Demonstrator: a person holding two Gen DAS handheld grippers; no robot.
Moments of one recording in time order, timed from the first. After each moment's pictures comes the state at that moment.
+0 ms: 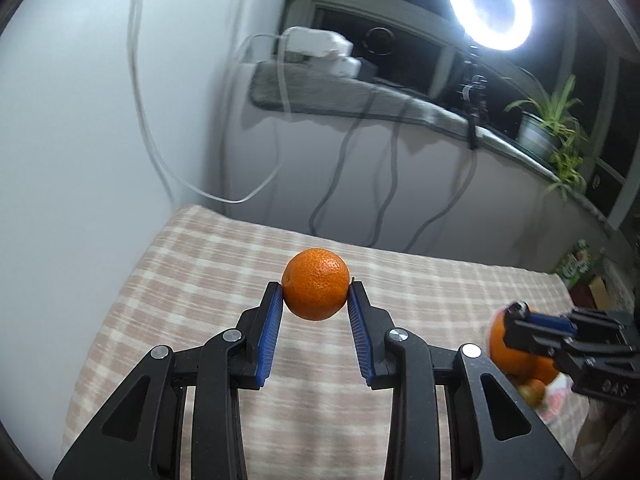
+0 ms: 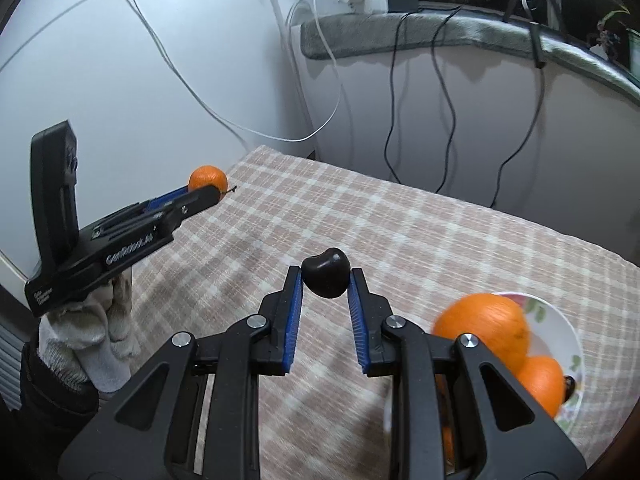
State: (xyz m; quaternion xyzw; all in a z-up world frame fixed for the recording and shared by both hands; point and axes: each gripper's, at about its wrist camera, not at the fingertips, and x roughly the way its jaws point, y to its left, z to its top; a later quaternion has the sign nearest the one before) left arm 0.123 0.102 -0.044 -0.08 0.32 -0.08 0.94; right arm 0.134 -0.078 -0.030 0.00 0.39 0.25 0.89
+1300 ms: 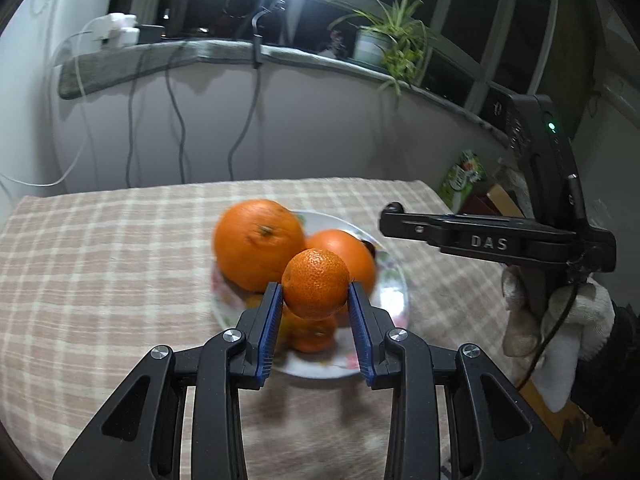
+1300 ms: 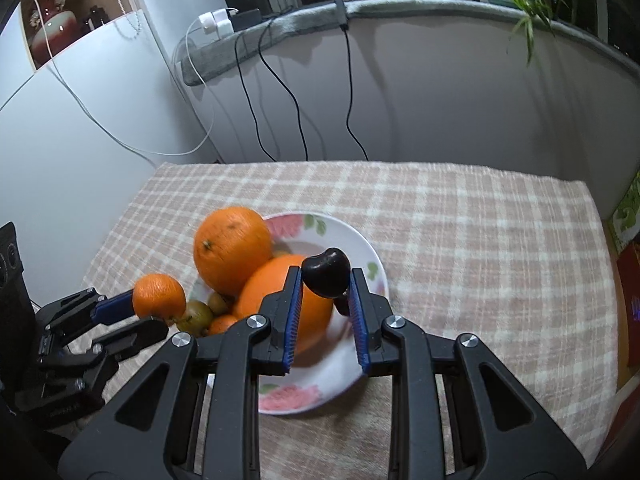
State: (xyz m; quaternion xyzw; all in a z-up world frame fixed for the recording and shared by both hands) left arm 0.047 -0.093 -0.060 -0.02 0.36 -0.27 0.89; right arm 0.102 -0.261 -0.059 0.06 0.40 0.15 0.90
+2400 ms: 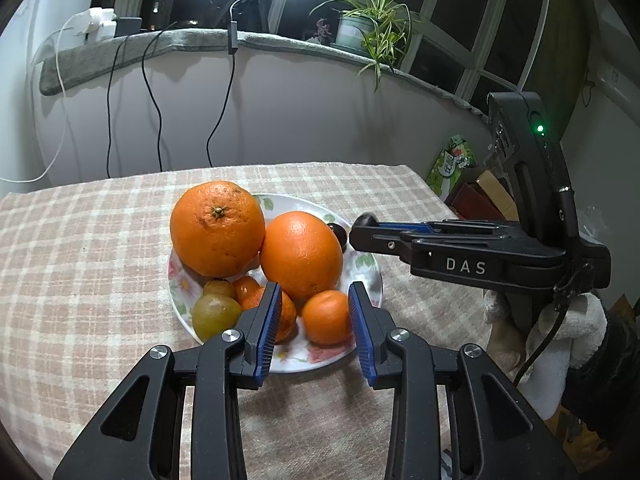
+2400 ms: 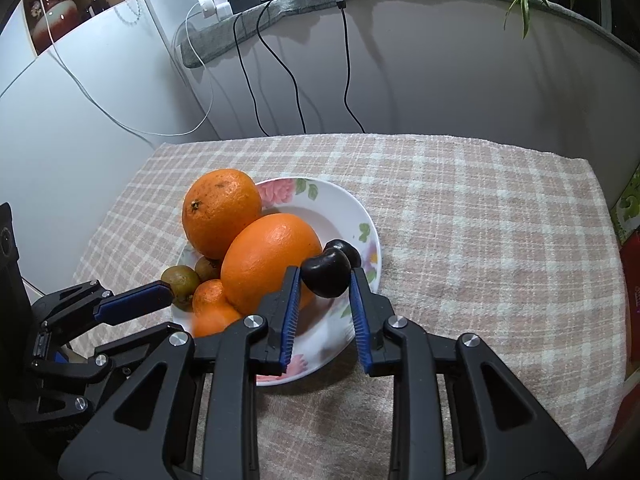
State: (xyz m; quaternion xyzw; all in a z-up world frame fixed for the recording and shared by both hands) left arm 0.039 -0.116 -0.067 -0.02 0.37 -0.29 0.88; right arm 0.094 -0.264 -0.073 0.06 0.42 0.16 0.89
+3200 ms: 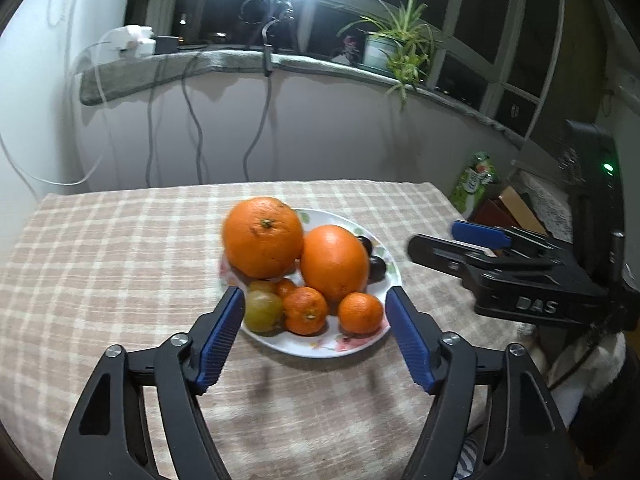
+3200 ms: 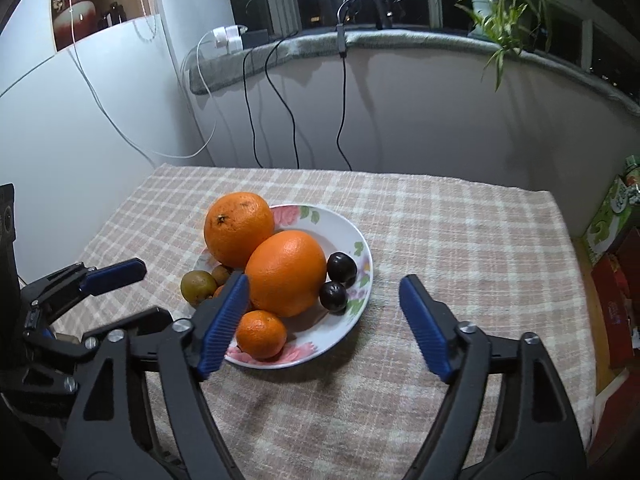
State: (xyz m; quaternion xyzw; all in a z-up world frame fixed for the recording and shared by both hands) left arm 0.022 -0.093 -0.049 -0.02 0.35 -0.22 0.91; right arm 0.046 -0.260 -0.043 0.03 0.34 0.12 0.93
